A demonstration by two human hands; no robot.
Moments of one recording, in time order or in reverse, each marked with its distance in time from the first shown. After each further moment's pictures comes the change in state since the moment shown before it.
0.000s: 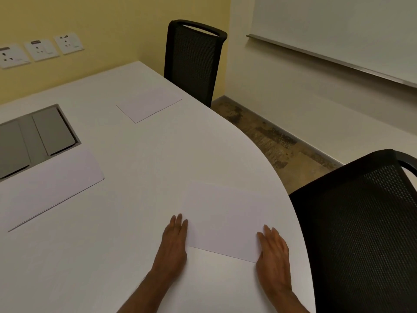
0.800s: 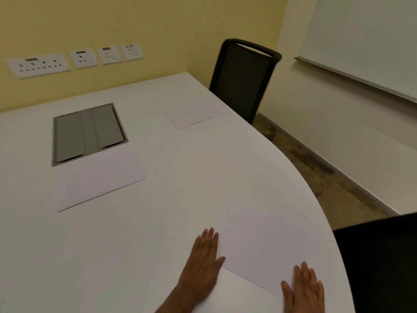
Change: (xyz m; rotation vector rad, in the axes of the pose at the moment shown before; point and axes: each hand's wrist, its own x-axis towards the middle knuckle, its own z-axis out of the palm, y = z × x) left_hand -0.003 -0.007 -0.006 0.144 -0.110 0.011; right_hand 0.006 -0.014 0.014 -0.010 -0.033 -0.023
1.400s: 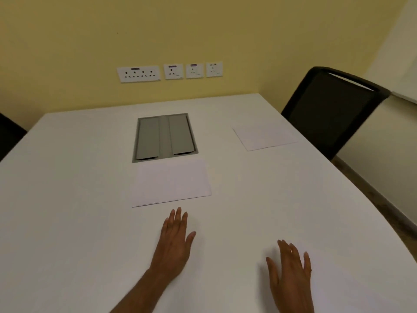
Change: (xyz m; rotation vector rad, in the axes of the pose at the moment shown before) left_hand -0.035 -0.232 -0.081 -0.087 0.413 -0.463; right_hand 0.080 -0.233 0.036 0.153 0.060 -0.498
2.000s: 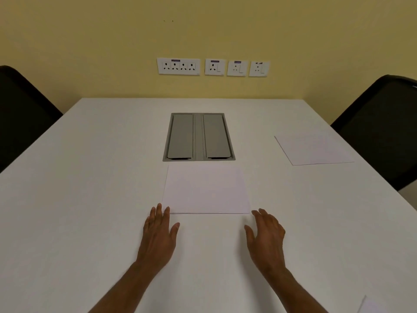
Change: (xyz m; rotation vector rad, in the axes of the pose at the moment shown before) left_hand 0.048 -0.133 -0.015 -0.066 0.063 -0.350; right_hand 0.135 -0.140 0.113 0.104 -0.175 -0.118
